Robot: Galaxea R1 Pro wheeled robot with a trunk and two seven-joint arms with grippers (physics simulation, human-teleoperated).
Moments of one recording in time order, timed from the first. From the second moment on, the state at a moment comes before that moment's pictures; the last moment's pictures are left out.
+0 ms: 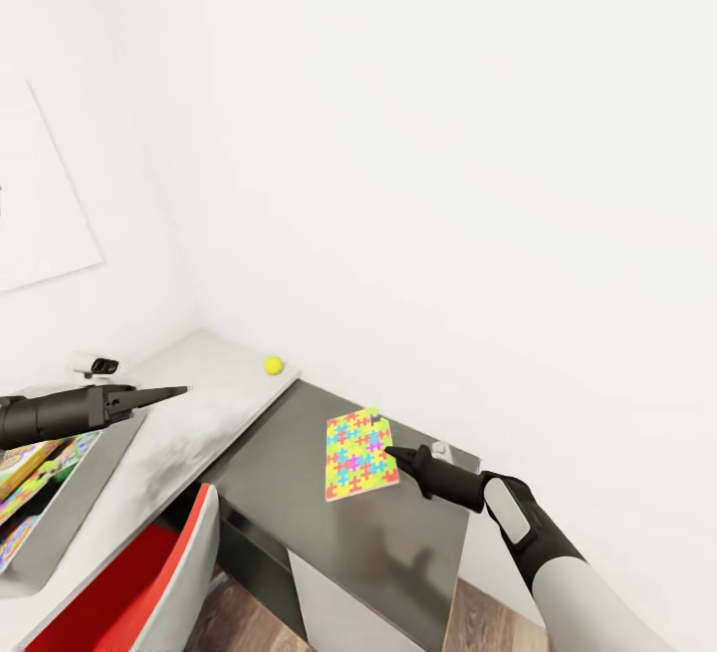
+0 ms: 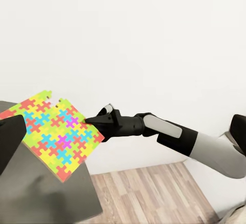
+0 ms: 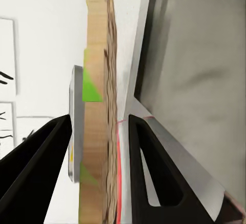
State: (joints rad) left arm -0.57 0.48 0.28 -1.33 0.22 1.04 -1.57; right arm -0.65 0.03 -0.12 -0.57 -0.63 0.76 0.67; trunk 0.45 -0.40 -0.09
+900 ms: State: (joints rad) left arm -0.57 0.48 0.28 -1.33 0.22 1.04 -1.57; right arm -0.65 0.03 -0.12 -0.57 -0.62 0.76 0.67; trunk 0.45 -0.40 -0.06
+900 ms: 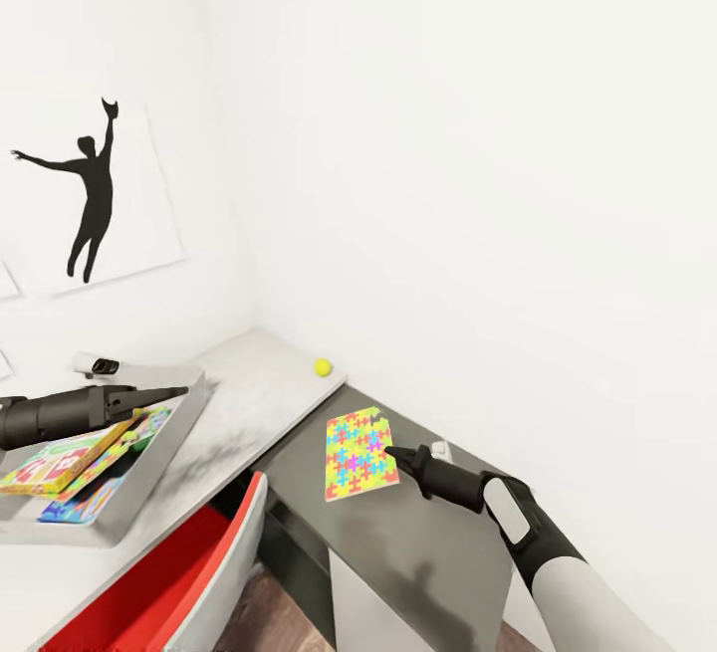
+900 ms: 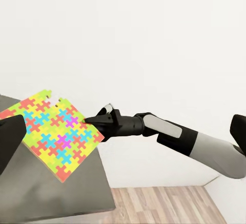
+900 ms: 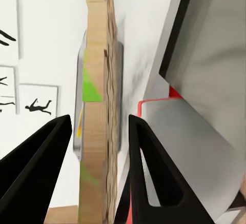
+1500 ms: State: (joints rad) left arm -0.57 0.48 0.28 -1.33 0.22 1.04 -1.57; right arm -0.65 0.03 -0.12 -0.57 -0.62 0.75 0.67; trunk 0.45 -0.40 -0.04
